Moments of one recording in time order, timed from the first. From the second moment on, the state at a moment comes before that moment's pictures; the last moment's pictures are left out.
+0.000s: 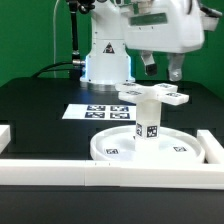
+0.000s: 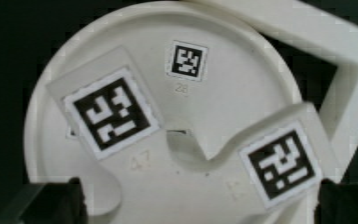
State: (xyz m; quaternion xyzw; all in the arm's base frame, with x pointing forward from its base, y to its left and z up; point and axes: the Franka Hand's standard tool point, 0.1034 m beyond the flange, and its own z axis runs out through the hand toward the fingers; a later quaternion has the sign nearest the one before) arm 0.563 0.055 0.134 -0.84 0.53 0.04 0.09
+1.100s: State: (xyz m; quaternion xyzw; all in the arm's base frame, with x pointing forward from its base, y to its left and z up) arm 0.565 0.058 0.136 -1.00 -0.04 -0.01 0.05
